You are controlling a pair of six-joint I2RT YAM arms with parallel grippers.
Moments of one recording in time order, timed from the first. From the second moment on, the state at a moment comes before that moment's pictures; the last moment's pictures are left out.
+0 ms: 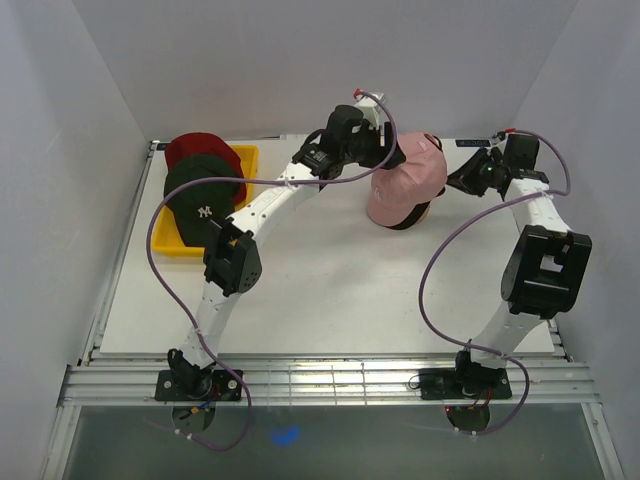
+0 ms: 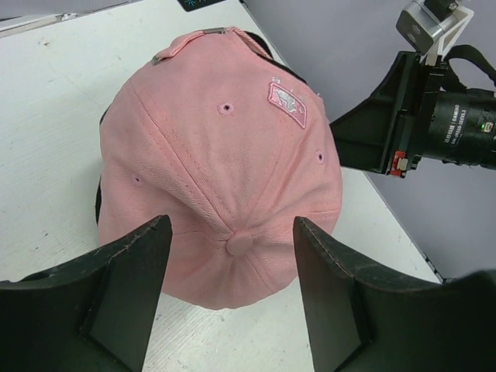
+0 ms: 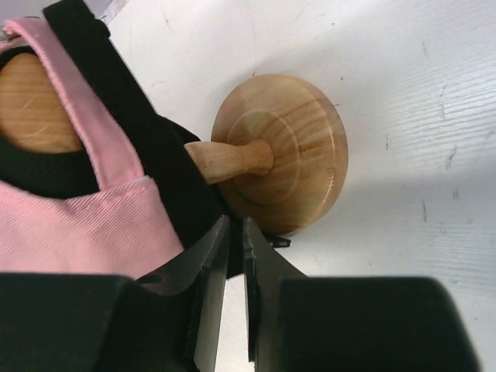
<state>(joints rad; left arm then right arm) -0.69 2.28 2.28 -0.31 0.22 -0.40 -0.19 1.79 1.40 -0.34 -0.55 0.52</state>
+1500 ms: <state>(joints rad) -0.68 2.34 2.32 -0.35 0.32 -0.40 -0.18 1.95 1.69 -0.31 -0.69 0.59</state>
